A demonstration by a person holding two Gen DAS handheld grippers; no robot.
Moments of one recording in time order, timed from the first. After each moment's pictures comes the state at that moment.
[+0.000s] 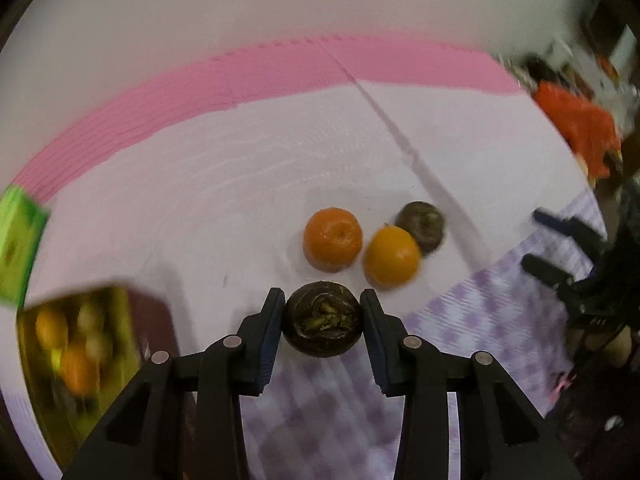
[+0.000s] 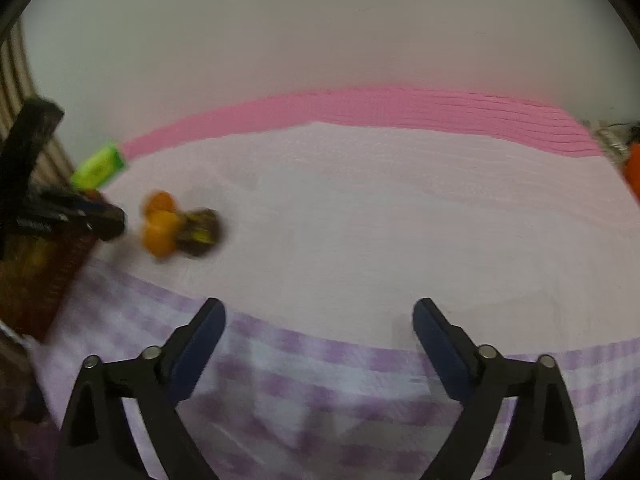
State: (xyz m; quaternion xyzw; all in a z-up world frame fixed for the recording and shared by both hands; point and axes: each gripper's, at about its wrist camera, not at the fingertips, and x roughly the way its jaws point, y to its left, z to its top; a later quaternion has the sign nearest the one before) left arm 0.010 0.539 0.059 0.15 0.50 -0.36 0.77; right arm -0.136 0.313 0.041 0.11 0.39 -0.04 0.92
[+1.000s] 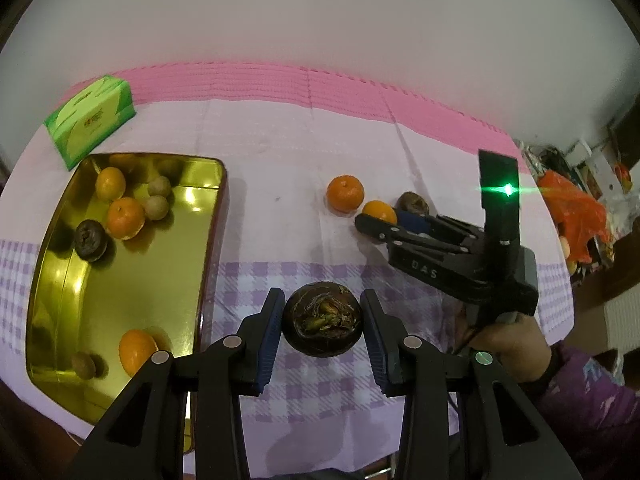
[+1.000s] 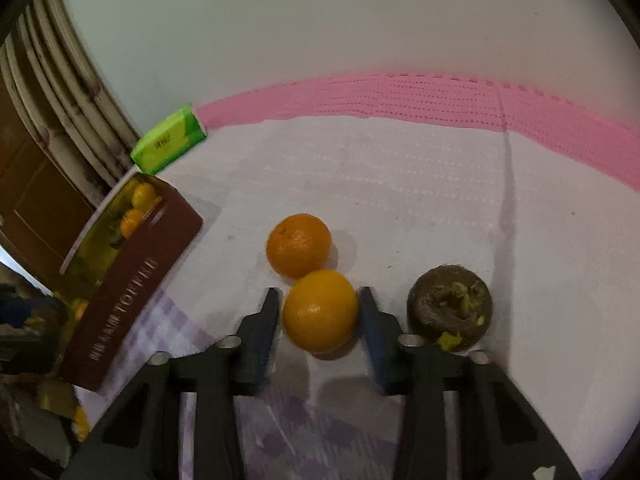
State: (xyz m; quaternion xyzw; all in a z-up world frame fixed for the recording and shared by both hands) left arm -0.059 0.623 0.094 0.00 0.50 -0.29 0.81; right arm -0.017 0.421 0.026 0.09 0.43 0.09 0.89
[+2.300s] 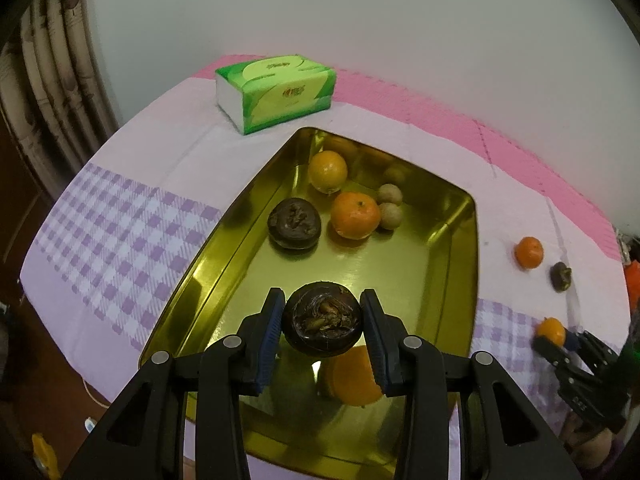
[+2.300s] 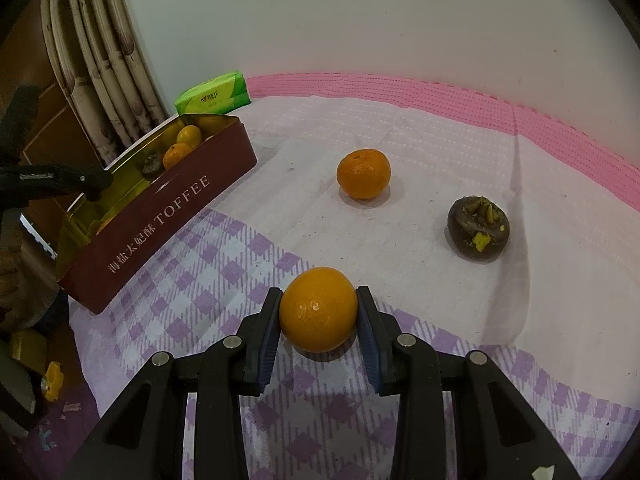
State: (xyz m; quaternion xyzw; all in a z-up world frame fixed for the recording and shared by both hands) left arm -0.017 0.757 0.050 -0.05 0.48 -0.10 0.87; right arm -0.079 0.458 0.021 0.02 0.42 0.11 0.90
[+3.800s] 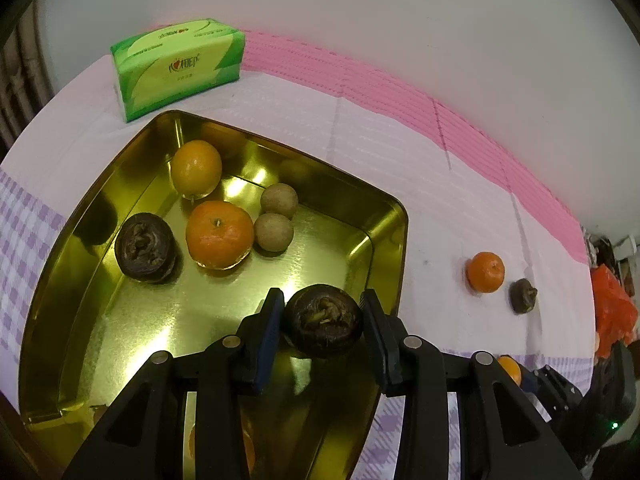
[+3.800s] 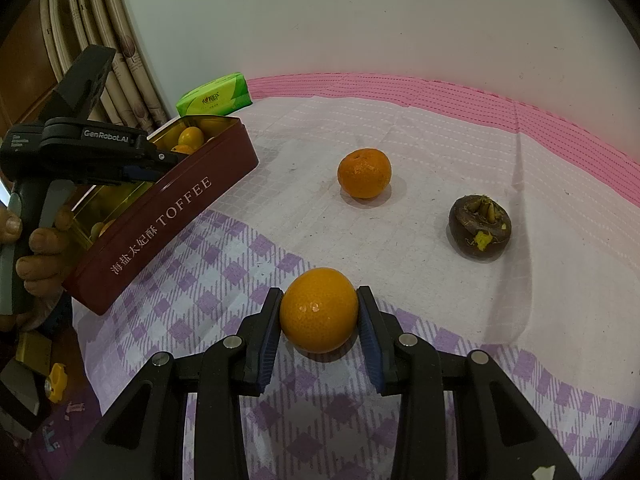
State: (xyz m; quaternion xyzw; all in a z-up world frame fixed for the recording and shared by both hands) left arm 0.038 0.682 0.042 -0.09 0.52 -0.18 0.83; right arm -0.079 0.457 0.021 0.02 0.42 0.11 0.90
